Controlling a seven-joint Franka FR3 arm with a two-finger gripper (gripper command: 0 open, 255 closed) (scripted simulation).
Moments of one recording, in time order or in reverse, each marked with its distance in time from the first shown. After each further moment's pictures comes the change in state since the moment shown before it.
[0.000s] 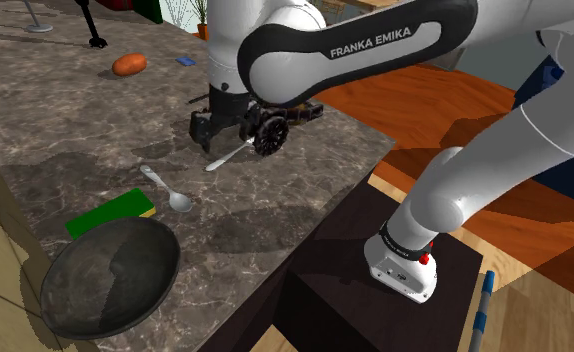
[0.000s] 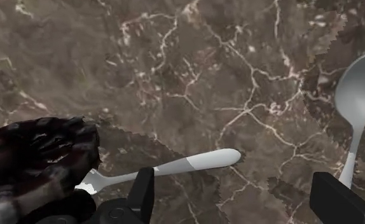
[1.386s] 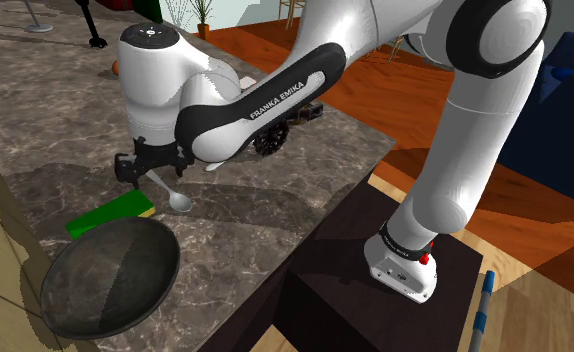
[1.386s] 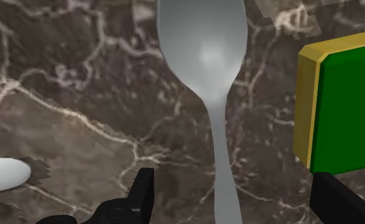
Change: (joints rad) arm 0.064 0.538 0.112 0.289 -0.432 0.220 0.465
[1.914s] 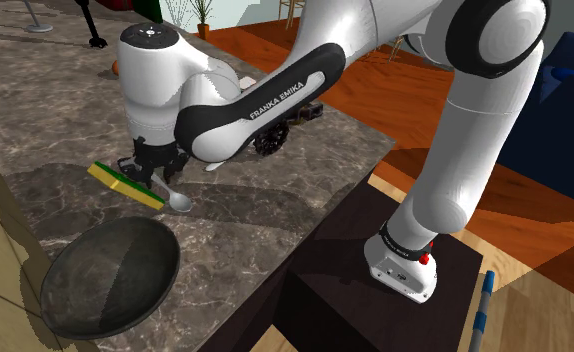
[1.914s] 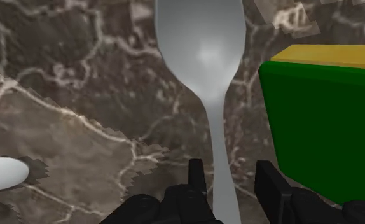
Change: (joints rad) arm 0.001 0.002 -0.001 0.002 -0.002 0.001 0.002
